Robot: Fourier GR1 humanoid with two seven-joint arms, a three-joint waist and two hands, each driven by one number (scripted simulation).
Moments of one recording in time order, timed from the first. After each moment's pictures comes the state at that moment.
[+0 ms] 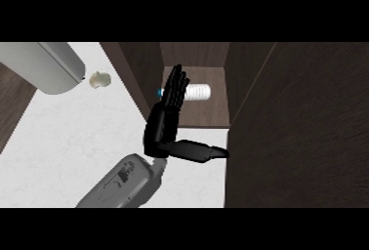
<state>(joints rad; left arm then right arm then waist) -0.50 0.07 -0.58 -1.33 0.54 0.51 -0.38 0.89 -0.09 -0.11 -2.41 -0.27 0.58 -0.25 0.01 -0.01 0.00</state>
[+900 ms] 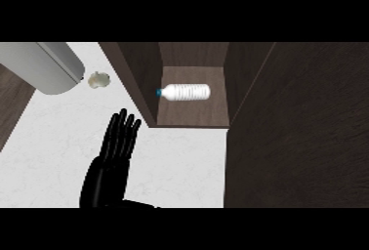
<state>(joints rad) -0.03 0.32 -0.61 -1.79 0.53 0.46 -0.41 0.89 -0.21 0.28 -2.43 -0.20 0.69 -0.09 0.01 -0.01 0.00</state>
